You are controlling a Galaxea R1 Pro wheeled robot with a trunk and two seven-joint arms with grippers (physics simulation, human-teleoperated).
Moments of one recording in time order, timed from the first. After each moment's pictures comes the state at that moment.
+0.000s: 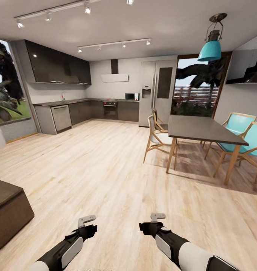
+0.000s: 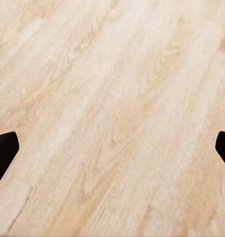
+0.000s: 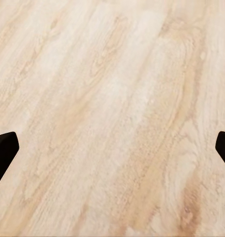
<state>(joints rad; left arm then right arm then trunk) -0.52 0.10 -0.58 -0.53 0.84 0.13 0.27 -0.71 0.11 0.94 -0.14 -0.95 -0.03 -0.04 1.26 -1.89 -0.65</state>
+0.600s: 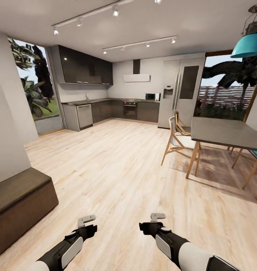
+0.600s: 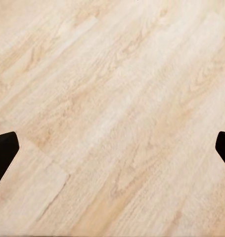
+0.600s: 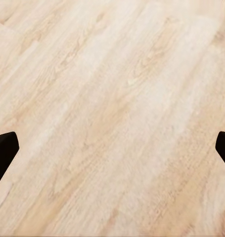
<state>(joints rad) -0.52 0.10 -0.58 -0.53 0.84 0.13 0.27 -0.71 0.11 0.94 -0.14 -0.95 -0.03 -0.04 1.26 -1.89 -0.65</state>
